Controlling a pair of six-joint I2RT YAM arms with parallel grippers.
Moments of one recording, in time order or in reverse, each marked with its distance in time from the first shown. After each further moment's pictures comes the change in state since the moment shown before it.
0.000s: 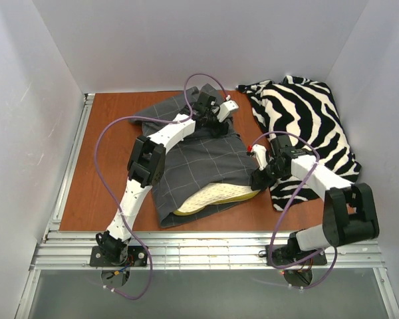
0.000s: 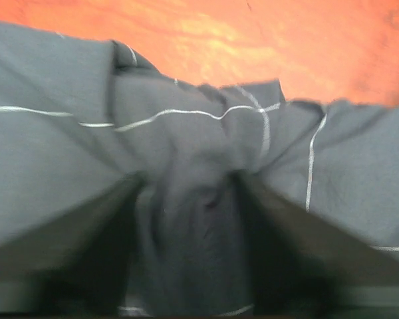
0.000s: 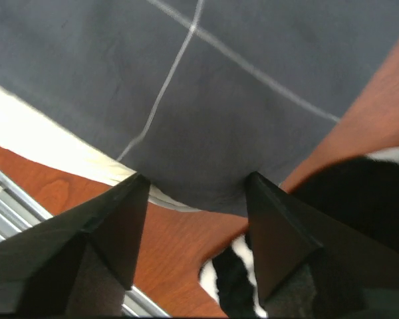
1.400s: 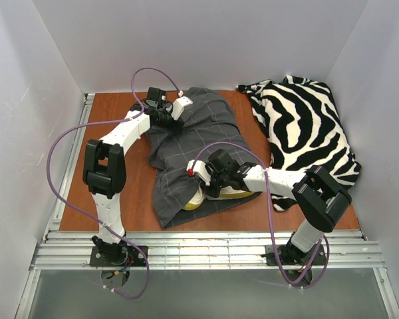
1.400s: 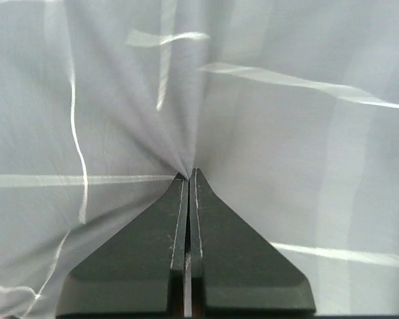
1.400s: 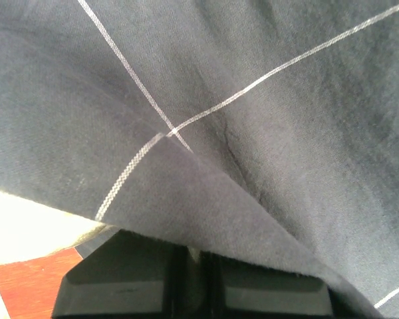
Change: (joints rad) left arm 0.270 -0.466 -0.518 -0.107 0.079 0.081; right arm 0.616 0.270 0.069 0.524 0.107 0.009
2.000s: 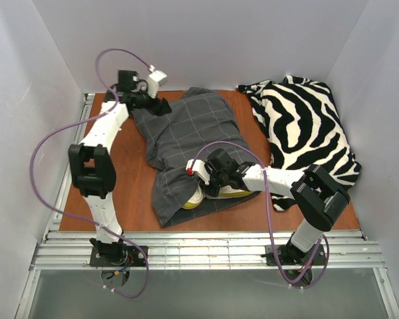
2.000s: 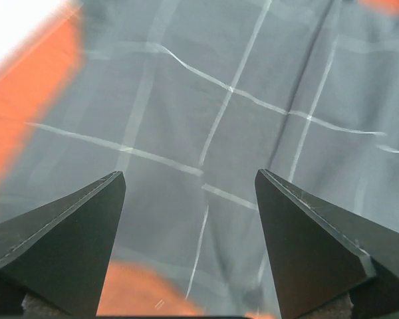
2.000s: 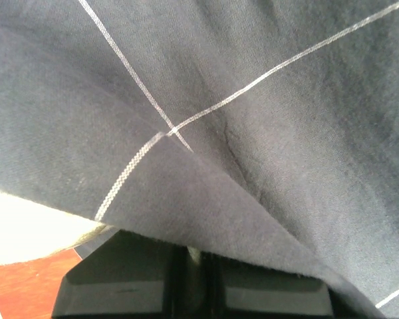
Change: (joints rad) left arm 0.195 -0.087 0.144 0.011 0.149 -0.064; right arm -0.001 0.019 0.018 0.003 0.011 -0.003
